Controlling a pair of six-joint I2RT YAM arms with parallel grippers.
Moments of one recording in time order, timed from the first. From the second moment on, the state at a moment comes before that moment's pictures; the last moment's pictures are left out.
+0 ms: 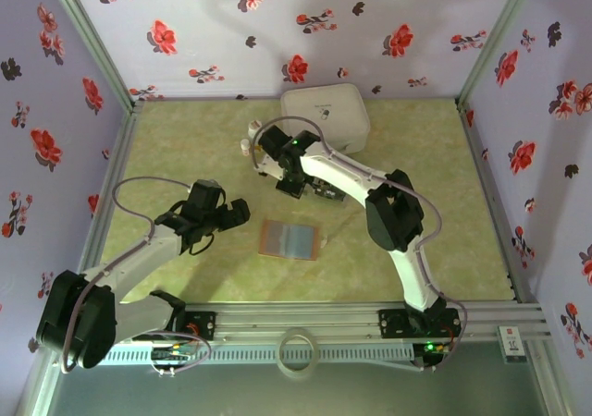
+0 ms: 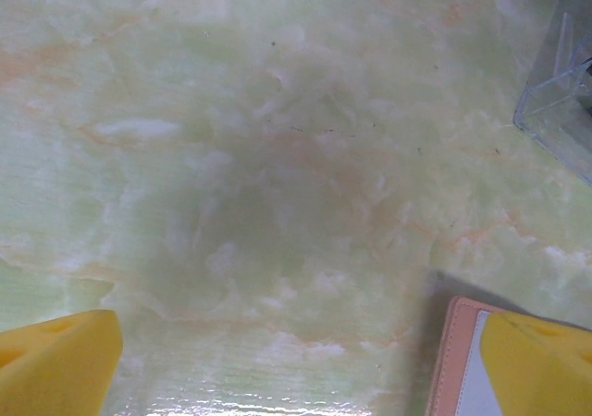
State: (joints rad) left arm -0.48 1.15 0.60 -0.37 -0.06 -0.70; right arm 0.81 2.14 1.90 -1.08 0.14 -0.41
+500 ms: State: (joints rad) left arm -0.55 1.21 0.60 -0.35 0.01 -0.68; right arm 0.83 1.65 1.43 -0.85 0.06 -0.10
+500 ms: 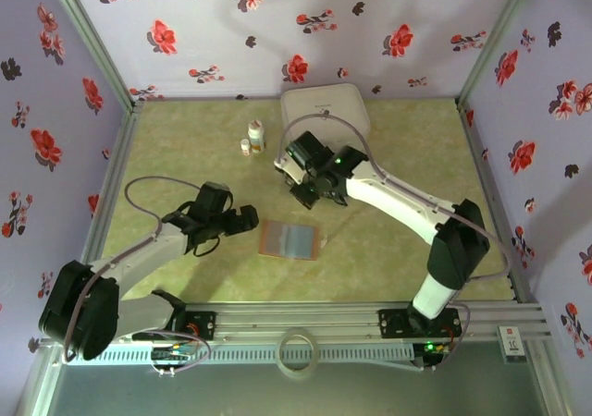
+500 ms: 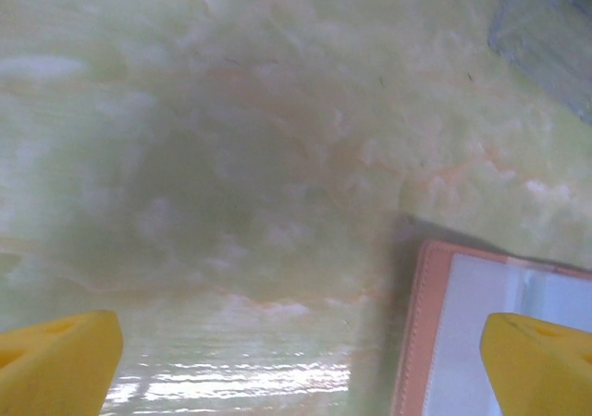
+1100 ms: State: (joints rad) left arm -0.78 1.39 0.60 -0.17 0.03 -0.78; right arm 0.67 1.34 0.88 -0.49 -0.11 0.39
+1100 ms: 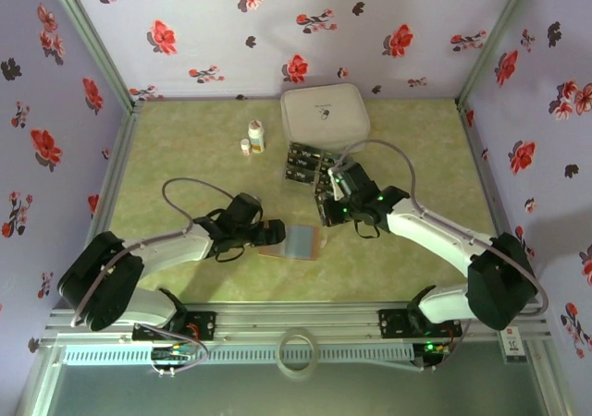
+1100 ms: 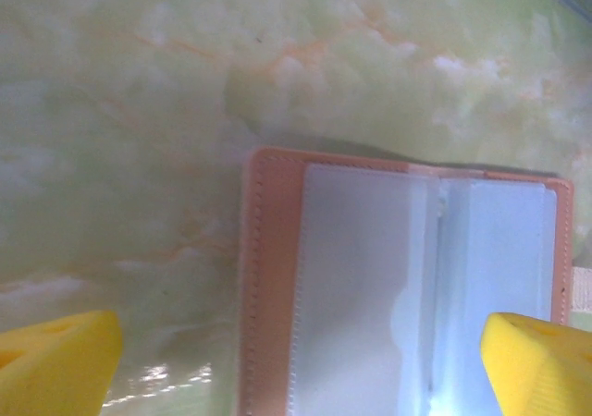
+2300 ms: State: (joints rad) left arm -0.95 1.38 0.78 -0.50 -0.29 -0.72; right arm 0.64 1.24 0.60 -0.04 -0.35 0.74
